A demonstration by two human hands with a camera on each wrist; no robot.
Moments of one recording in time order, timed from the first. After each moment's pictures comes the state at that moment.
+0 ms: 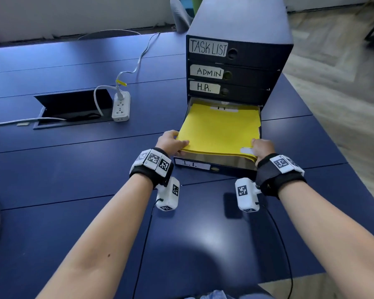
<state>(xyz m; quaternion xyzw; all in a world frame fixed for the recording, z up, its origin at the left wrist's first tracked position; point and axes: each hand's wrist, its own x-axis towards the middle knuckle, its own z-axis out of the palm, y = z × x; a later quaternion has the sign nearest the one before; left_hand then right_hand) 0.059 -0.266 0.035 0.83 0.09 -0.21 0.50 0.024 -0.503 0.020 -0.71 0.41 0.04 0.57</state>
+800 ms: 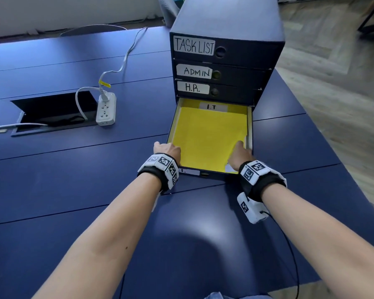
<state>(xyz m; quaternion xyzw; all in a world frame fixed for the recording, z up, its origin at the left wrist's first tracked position) 0.077 -0.305 0.010 0.95 -0.14 -0.23 -0.14 0.031 -0.489 0.001 -0.91 0.27 0.20 0.26</state>
